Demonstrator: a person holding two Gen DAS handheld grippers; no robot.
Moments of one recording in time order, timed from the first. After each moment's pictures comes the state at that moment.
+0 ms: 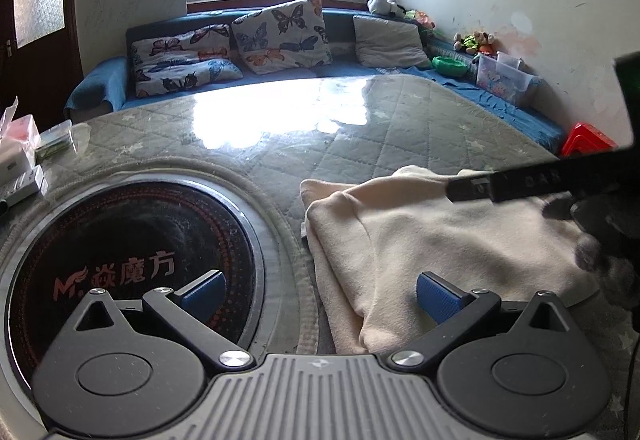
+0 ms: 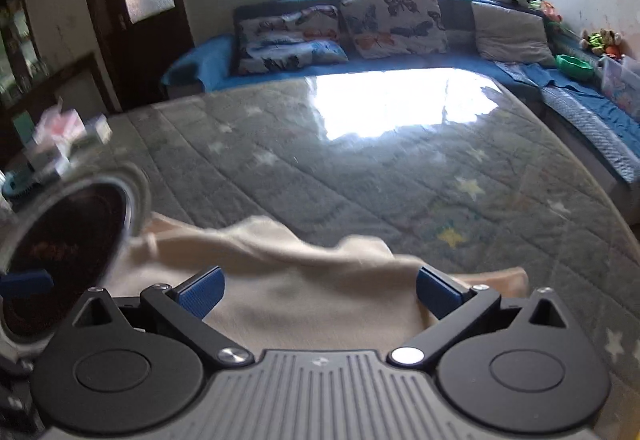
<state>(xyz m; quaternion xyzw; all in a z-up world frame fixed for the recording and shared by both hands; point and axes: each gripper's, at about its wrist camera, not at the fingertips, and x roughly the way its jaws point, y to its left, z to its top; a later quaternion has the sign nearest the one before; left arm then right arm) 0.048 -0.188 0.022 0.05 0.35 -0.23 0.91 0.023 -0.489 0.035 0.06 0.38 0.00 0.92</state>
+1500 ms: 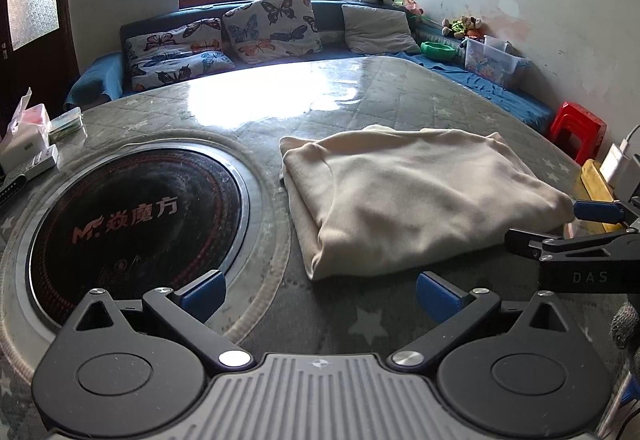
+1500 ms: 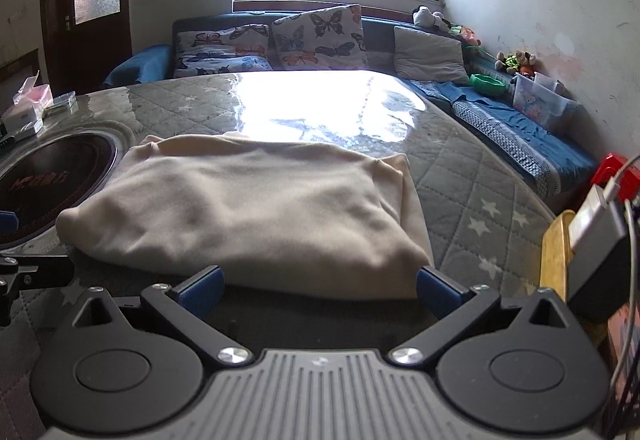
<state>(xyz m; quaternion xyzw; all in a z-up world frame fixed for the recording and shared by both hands) -0.016 -0.174 0.028 0.07 0.36 -0.24 0.90 -0.123 -0.447 0.032 0.01 0.35 -0.12 0.93</state>
